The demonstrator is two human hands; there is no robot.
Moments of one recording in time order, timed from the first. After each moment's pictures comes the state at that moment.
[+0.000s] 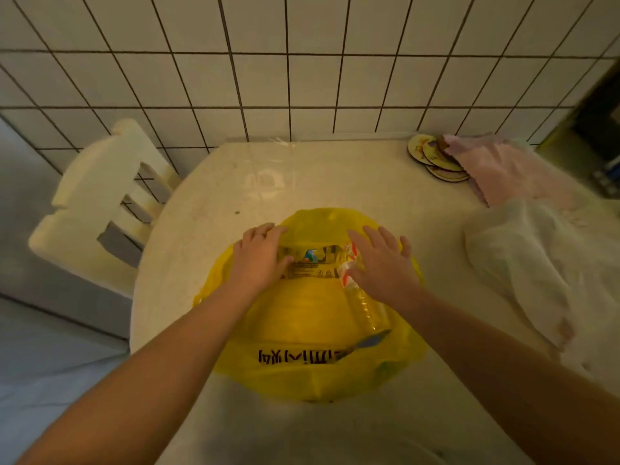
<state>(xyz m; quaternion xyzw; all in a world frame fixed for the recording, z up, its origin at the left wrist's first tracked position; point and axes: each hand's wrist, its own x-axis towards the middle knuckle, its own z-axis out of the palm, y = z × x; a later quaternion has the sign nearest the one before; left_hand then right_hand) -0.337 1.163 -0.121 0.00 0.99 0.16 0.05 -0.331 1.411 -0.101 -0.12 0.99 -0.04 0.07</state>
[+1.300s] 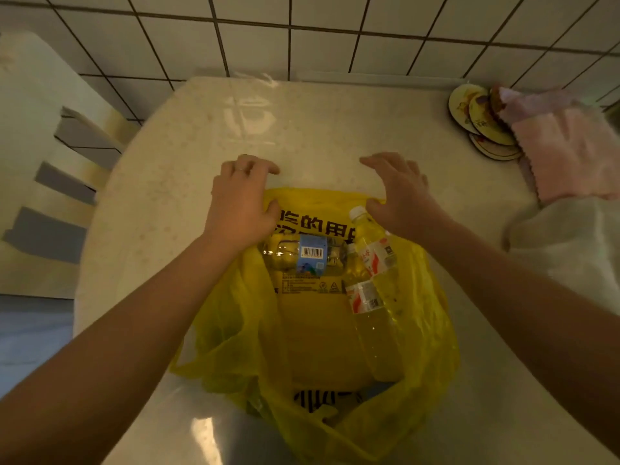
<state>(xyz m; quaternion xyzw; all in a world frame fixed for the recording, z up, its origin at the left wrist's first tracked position) -0.475 1.131 -0.151 0.03 0.97 0.24 -0.02 -0.508 1.396 -0.112 -0.13 0.97 -0.19 0.10</state>
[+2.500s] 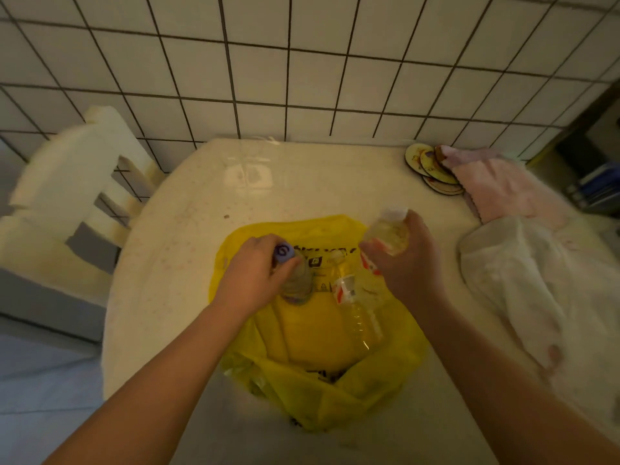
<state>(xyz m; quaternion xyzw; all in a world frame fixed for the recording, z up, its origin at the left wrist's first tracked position) -0.332 1.161 -0.102 0.05 0.93 0.35 -0.07 -0.347 1.407 -0.053 -0.01 0.89 -0.43 -0.15</state>
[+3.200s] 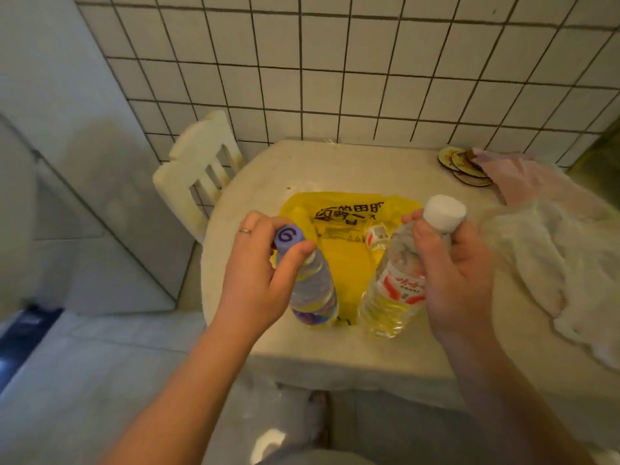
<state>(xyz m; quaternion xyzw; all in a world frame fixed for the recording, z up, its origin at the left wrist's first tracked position) -0.047 1.184 0.017 0.03 0.86 0.43 -0.29 -0.081 1.399 0.038 -0.07 0.68 -0.72 -0.14</state>
